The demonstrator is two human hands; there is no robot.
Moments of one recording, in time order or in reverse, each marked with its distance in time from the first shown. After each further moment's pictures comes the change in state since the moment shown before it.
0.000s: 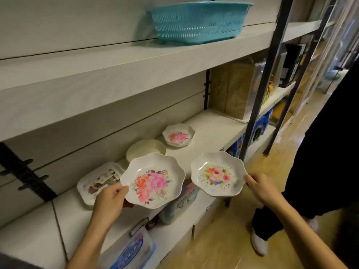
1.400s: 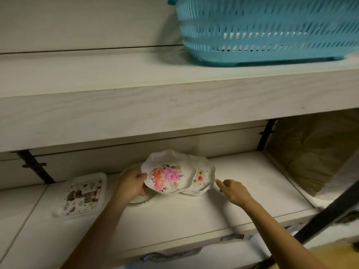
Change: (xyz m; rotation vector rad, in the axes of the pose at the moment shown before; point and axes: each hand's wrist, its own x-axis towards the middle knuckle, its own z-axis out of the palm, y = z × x) left_hand 0.199 0.084 0.139 0.065 0.330 -0.334; right_hand 0.355 -0.076 0.071 -0.218 -0.507 -0.453
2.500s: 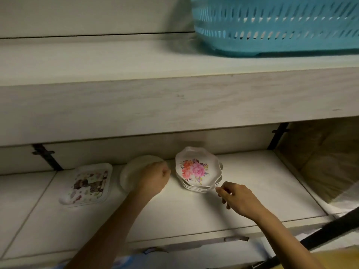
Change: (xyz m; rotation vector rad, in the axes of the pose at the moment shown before) left_hand 0.006 0.016 0.036 0.524 0.022 0.276; right_hand -0.037 -0.013 -0.015 -0.002 -0.094 -0.195
